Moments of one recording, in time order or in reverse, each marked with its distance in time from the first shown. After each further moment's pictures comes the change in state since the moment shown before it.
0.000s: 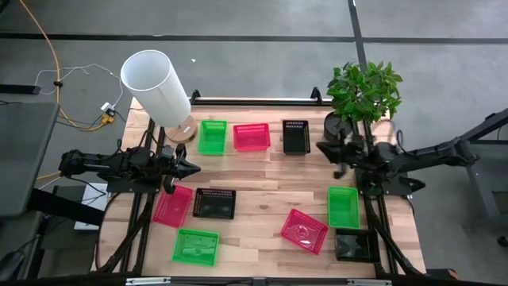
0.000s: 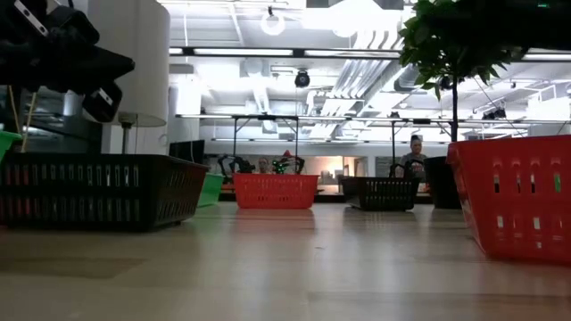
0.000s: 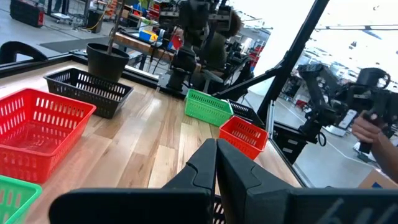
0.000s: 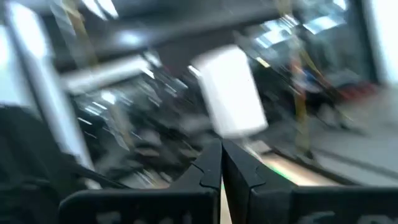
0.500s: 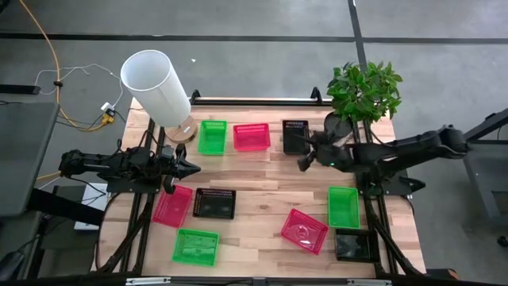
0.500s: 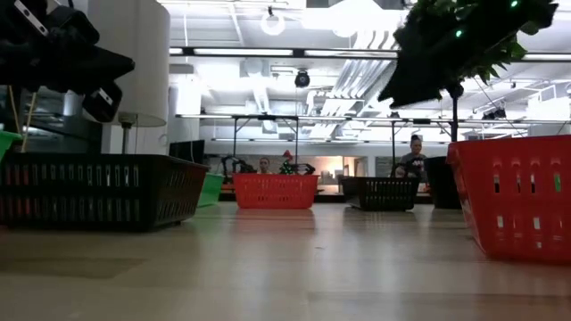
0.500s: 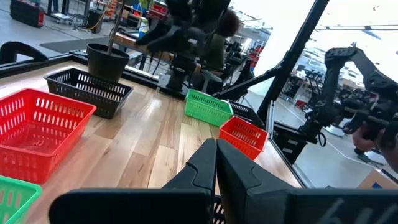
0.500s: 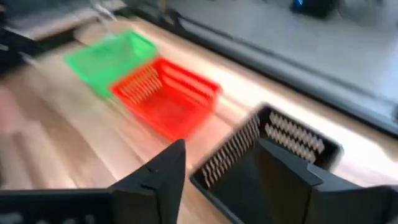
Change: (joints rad) left arm 0.000 0.000 0.000 0.000 0.000 0.000; right arm -0.029 0.539 0.447 -0.832 0.331 0.358
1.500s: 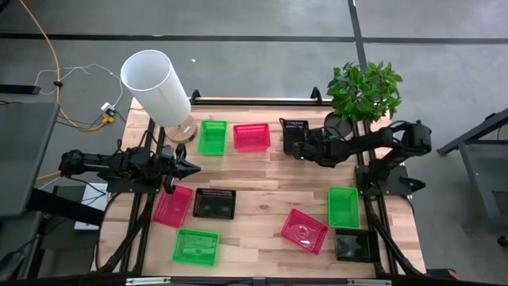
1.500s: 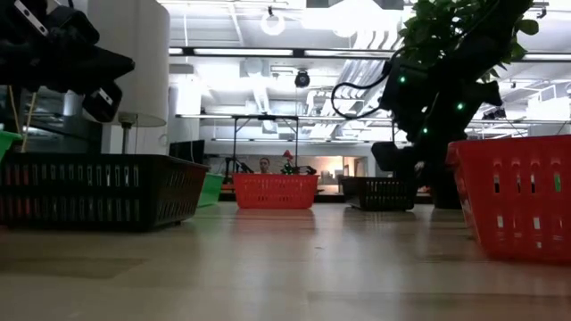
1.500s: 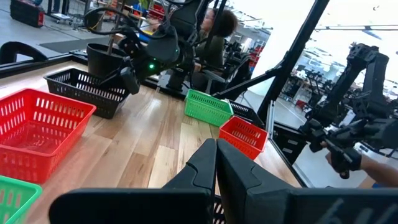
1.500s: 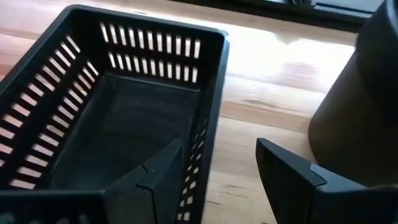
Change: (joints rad) left arm 0.000 0.000 0.000 0.000 0.000 0.000; right arm -0.243 0.464 -0.025 -0.022 0.097 0.456
